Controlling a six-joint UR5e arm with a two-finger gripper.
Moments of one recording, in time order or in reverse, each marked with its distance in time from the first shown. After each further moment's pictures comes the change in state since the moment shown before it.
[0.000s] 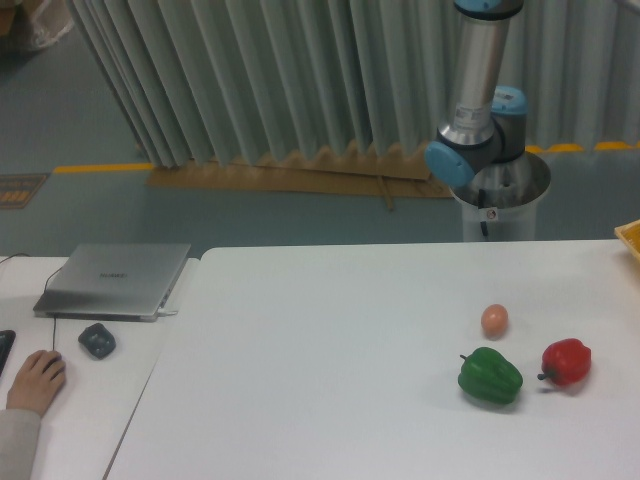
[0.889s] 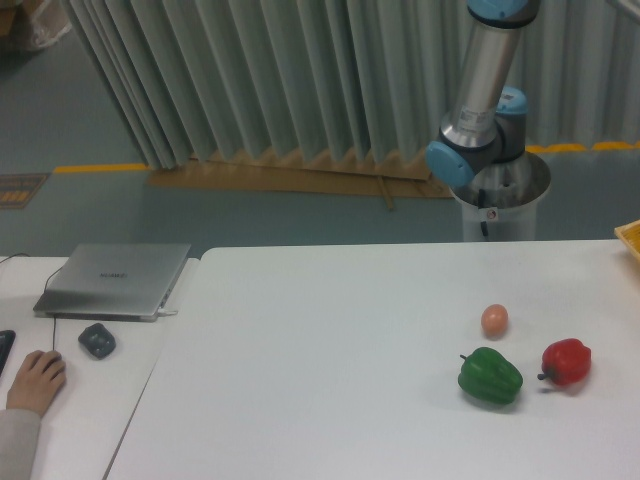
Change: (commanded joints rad) arm 0.000 -0.048 -0.008 0.002 0.049 0.014
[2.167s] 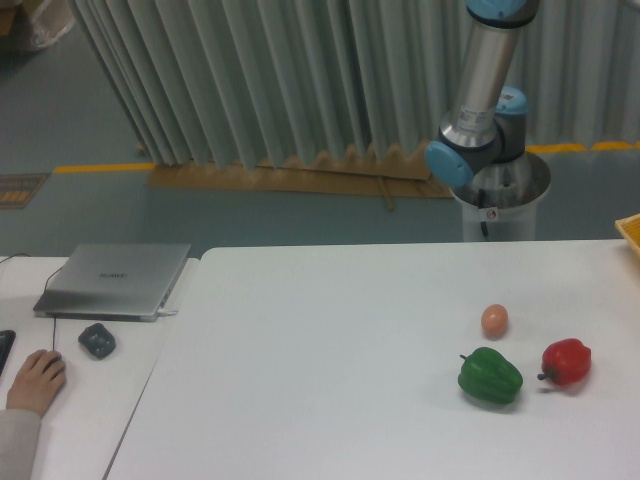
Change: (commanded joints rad) arm -0.023 0.006 0.181 -0.231 0.009 -0.127
